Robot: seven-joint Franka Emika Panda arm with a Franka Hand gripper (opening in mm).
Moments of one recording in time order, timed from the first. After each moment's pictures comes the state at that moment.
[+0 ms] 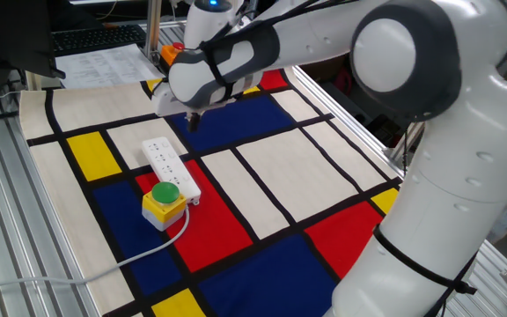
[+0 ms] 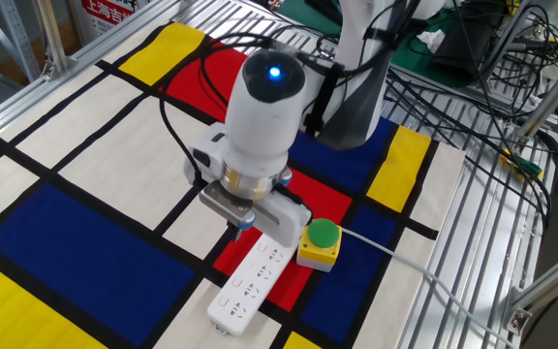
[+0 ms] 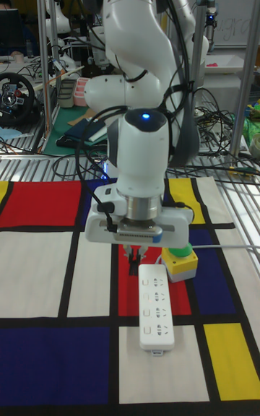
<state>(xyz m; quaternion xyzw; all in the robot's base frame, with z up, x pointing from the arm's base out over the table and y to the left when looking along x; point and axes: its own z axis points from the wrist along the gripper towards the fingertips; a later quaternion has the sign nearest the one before) 0.569 0.025 0.180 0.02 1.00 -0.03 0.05</state>
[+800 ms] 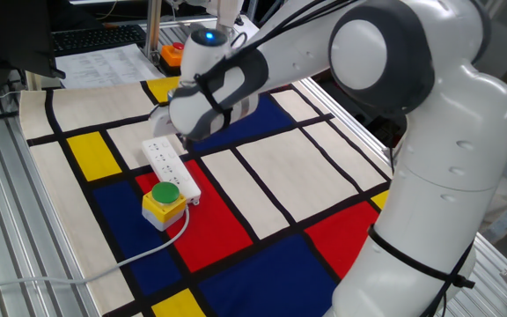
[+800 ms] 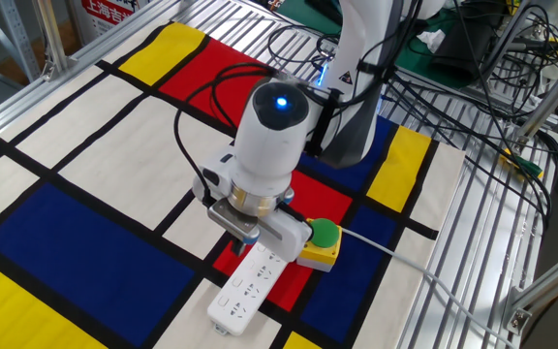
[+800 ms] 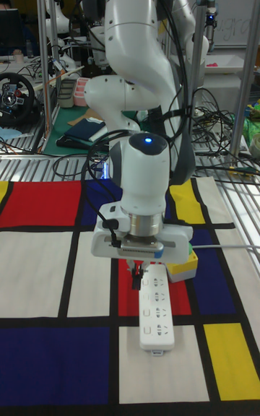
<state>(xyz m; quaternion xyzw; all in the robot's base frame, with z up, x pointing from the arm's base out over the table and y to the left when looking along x) 0.564 0.032 0.138 0.03 1.00 -0.03 0.06</state>
